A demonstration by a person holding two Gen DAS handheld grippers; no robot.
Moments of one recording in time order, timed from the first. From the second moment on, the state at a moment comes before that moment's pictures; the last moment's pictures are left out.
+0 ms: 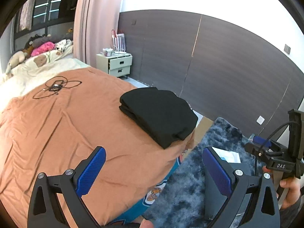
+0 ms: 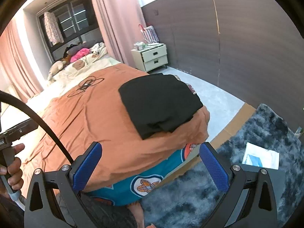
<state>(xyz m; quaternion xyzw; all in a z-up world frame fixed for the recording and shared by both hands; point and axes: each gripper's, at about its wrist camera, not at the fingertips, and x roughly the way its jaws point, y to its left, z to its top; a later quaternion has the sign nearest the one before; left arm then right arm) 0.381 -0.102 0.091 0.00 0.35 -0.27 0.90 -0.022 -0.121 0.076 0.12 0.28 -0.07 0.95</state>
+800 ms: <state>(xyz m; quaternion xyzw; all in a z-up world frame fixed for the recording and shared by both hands) 0.222 -0.015 0.107 0.00 0.24 -0.19 0.95 -0.124 -0.041 0.051 0.05 0.20 -0.04 0.98</state>
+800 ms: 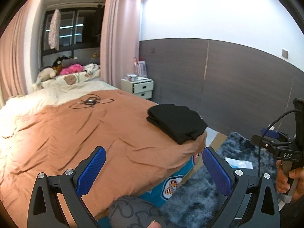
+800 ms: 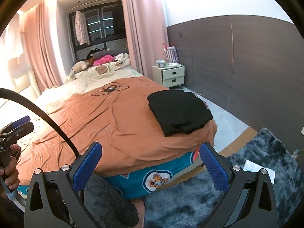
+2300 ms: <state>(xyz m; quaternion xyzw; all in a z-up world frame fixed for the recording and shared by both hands) 0.104 0.042 0.052 -0.02 0.23 -0.10 0.97 -0.169 0.049 -0.015 0.02 0.19 0.01 0.98</state>
